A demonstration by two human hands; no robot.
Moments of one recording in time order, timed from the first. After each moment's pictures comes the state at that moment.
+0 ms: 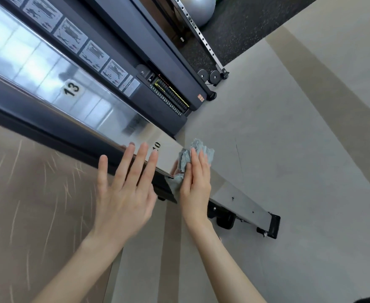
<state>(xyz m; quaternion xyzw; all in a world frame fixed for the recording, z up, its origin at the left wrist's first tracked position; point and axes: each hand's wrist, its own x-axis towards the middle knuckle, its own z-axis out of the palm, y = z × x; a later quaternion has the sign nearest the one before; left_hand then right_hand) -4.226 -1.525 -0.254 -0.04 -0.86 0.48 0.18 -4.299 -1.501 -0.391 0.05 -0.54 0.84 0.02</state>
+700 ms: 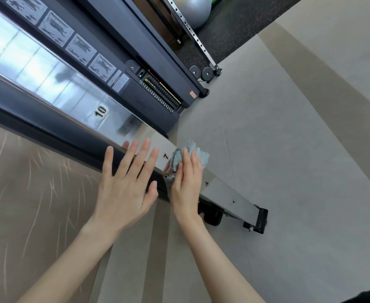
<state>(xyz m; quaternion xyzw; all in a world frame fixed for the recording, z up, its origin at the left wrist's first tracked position) -4.235 -1.511 -0.352 -0.03 -0.88 0.47 0.11 -4.296 -1.496 -0.491 0.07 -0.55 0.83 0.00</state>
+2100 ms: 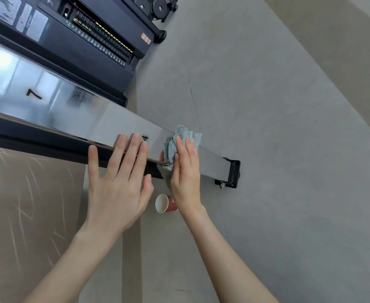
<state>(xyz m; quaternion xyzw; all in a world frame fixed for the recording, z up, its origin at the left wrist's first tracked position) -4.237 -1.528 -0.531 -0.08 -0.89 0.45 0.09 -4.285 -1.503 -0.686 0.05 -0.57 0.82 0.01</state>
